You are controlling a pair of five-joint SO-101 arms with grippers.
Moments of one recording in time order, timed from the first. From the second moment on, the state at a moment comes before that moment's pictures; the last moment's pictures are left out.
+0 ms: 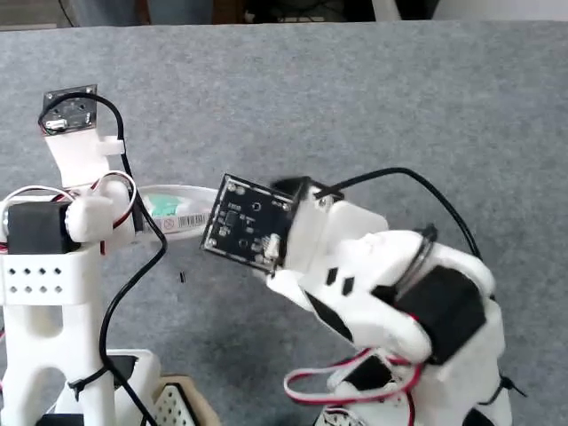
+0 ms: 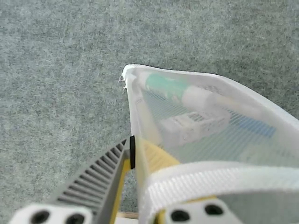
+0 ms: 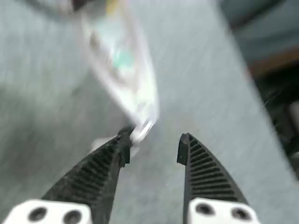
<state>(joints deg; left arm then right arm) -5.7 -39.4 11.9 98.3 8.2 -38.9 -40.5 -2.3 99.2 35.6</state>
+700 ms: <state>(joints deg) -5.7 -39.5 12.2 98.3 8.0 -33.8 -40.4 33.5 71.1 34.9</state>
